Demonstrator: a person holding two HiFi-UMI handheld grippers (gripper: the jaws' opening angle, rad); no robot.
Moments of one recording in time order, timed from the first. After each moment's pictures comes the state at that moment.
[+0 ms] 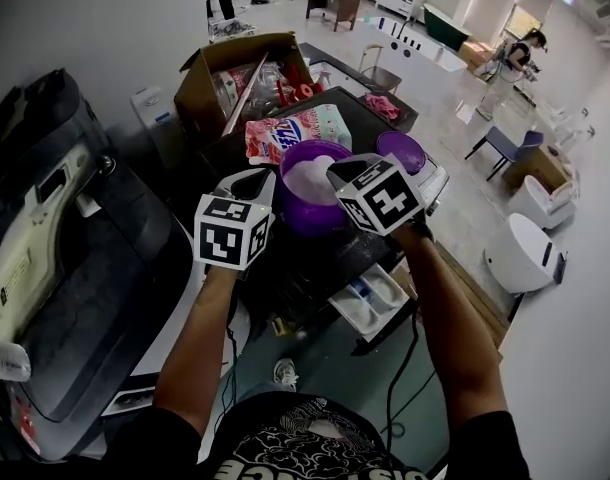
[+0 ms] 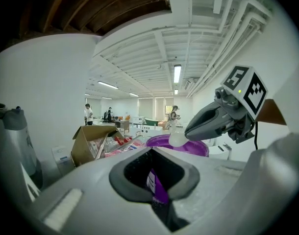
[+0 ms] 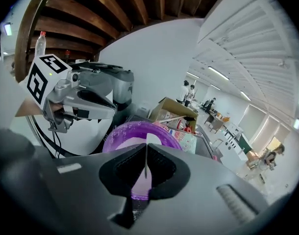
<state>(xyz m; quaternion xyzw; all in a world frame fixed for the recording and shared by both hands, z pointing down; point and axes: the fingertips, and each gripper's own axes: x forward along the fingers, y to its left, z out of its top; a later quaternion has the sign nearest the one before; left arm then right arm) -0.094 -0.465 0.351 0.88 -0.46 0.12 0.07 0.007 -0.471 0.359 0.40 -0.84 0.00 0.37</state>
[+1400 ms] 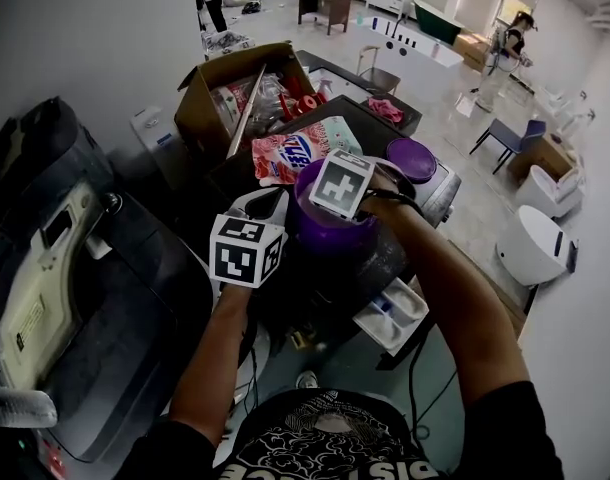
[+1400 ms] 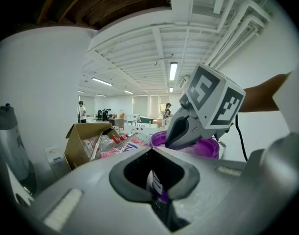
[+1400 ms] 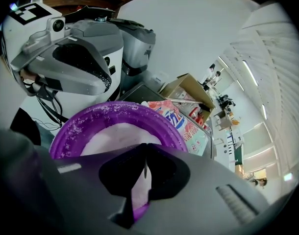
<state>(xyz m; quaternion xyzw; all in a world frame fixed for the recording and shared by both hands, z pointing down) -0.094 -0.490 0.369 0.89 -0.42 0.14 0.07 -0.016 -0.538 0.428 0.30 -0.75 -0.05 0.59</state>
